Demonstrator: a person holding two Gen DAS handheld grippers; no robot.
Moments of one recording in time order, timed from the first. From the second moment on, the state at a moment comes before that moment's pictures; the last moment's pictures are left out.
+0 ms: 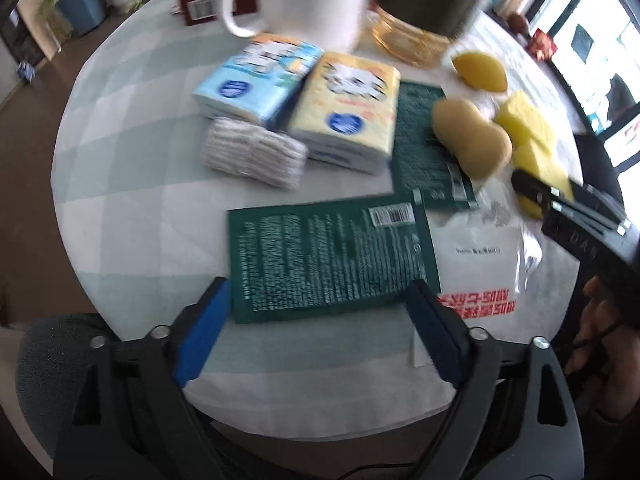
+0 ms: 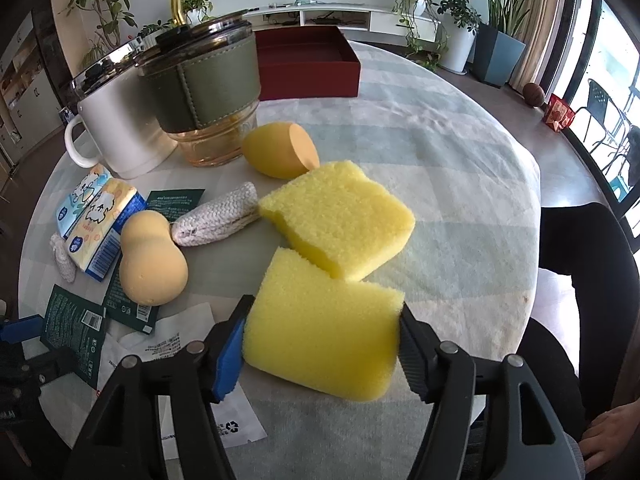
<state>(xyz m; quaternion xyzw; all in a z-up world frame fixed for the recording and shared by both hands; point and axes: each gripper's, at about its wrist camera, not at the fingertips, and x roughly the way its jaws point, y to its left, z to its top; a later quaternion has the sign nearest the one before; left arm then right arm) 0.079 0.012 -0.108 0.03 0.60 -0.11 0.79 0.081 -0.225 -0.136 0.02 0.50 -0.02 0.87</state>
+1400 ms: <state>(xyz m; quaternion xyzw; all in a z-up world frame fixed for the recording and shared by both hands) 0.066 0.005 -0.085 0.05 0.44 -0.19 0.88 0.080 -0.219 -0.135 0.01 0.49 -0.02 0.87</state>
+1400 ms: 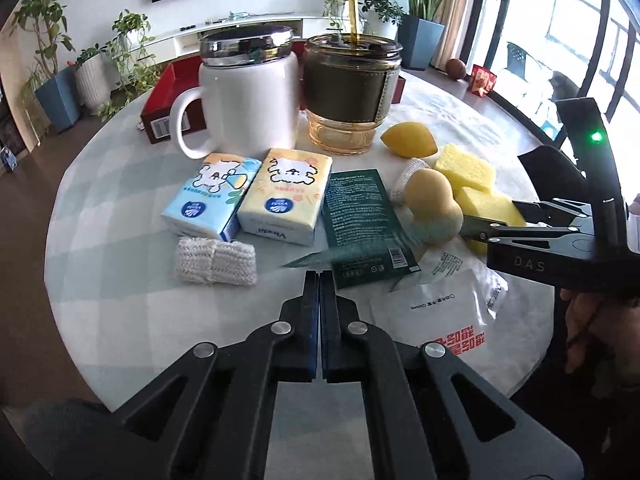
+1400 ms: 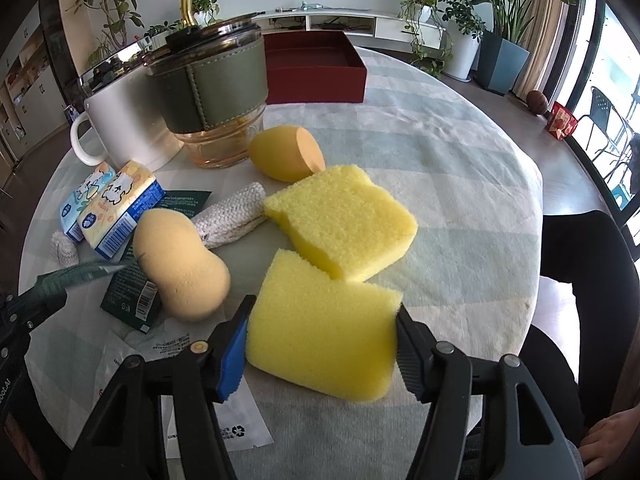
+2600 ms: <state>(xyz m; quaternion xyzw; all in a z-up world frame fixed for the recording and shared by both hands) 0.098 -0.046 -0.110 0.11 0.51 -0.27 0.81 0.083 -0.222 -0.137 0.00 0.49 -0.01 0.87</state>
